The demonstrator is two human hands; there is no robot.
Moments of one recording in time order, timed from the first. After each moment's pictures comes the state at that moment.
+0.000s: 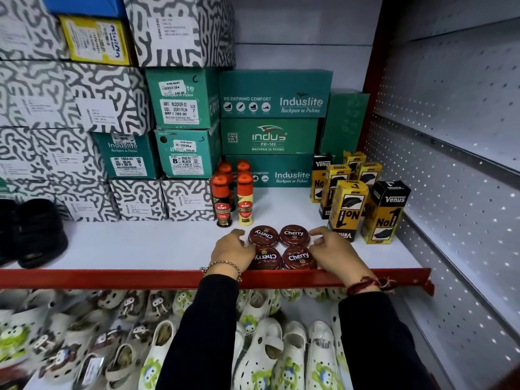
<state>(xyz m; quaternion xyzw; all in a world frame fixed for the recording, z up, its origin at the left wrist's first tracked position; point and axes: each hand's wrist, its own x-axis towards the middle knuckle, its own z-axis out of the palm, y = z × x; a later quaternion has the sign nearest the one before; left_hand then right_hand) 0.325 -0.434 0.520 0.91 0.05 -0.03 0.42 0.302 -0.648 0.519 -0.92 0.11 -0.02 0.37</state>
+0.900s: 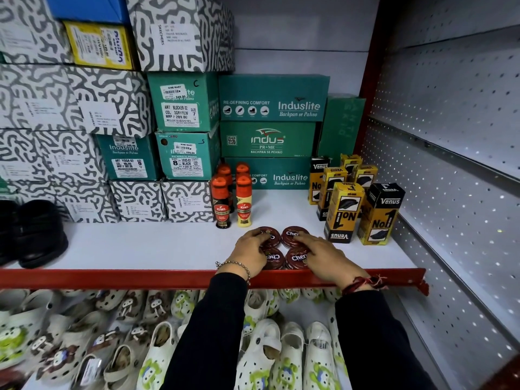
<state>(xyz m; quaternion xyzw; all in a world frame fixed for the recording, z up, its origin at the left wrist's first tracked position) 0.332 -0.457 0.507 0.93 -0.13 -0.03 0.33 0.305 -0.646 0.510 -0.97 -0.01 0.06 0.24</state>
